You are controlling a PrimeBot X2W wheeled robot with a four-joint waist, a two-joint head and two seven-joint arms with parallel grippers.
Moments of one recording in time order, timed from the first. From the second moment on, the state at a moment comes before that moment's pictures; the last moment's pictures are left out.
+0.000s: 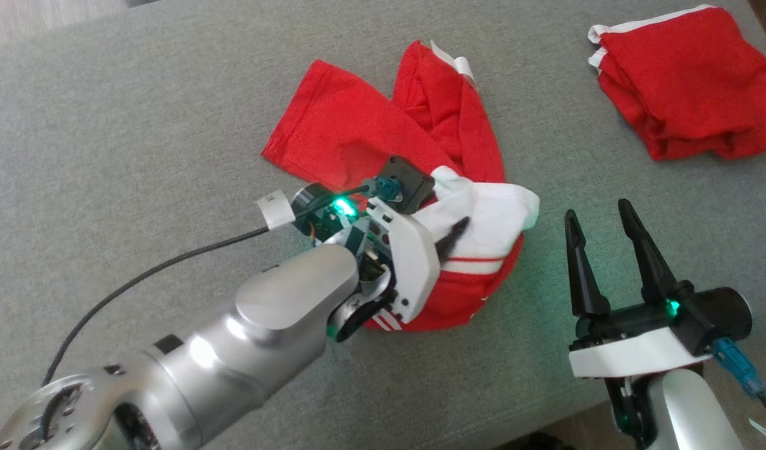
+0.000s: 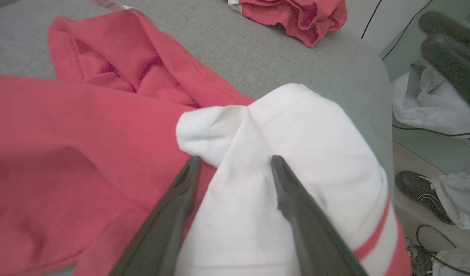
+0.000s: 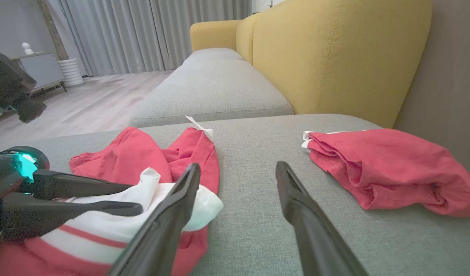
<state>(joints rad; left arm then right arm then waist) -0.94 0.14 -1.30 0.51 -0.96 0.03 0.27 -0.05 -0.05 0.10 0.08 0.10 0.13 -0.26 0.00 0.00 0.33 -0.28</state>
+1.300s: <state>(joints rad) -1.13 0.42 -0.97 0.31 -1.07 -0.07 0.04 0.04 -0.07 0.06 0.07 0.07 0.13 -0.26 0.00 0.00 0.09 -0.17</state>
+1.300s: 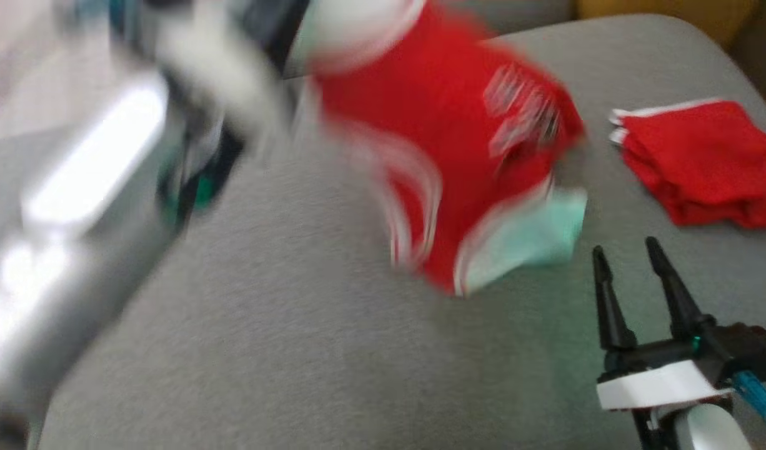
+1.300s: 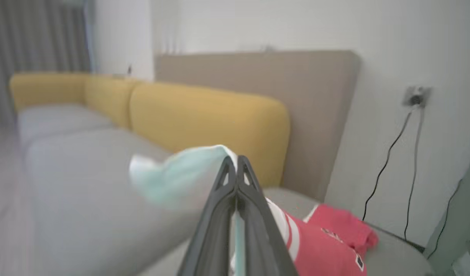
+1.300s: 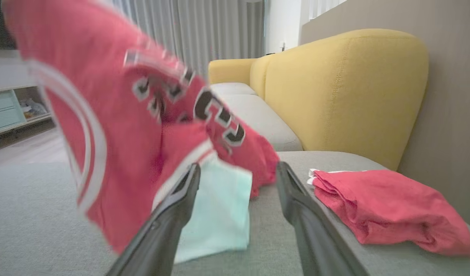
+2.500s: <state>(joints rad) -0.54 0.69 -1.04 0.10 -1.08 0.24 -0.08 0.00 -0.11 0.02 0.04 0.05 0.13 -0.26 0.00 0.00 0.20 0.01</state>
